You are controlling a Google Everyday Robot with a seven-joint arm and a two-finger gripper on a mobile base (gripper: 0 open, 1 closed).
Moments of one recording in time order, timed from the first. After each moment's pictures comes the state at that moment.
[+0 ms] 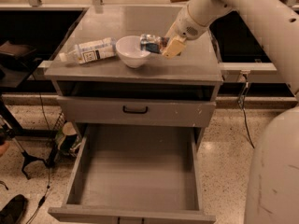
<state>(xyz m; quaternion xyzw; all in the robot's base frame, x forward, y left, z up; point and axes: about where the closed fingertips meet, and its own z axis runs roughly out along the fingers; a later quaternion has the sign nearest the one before) 0.717 -0.071 0.894 -0.63 0.71 0.06 0.31</state>
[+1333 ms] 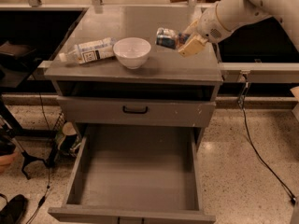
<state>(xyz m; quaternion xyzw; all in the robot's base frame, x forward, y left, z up) 0.698 -0.120 0.912 -0.59 0.71 0.07 0.37</state>
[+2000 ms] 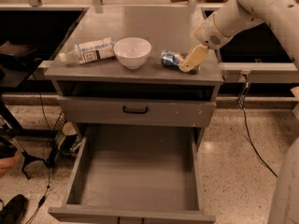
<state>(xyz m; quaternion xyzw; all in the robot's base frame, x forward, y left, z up) 0.707 -0.136 0.874 -0.58 0.75 0.08 0.32</state>
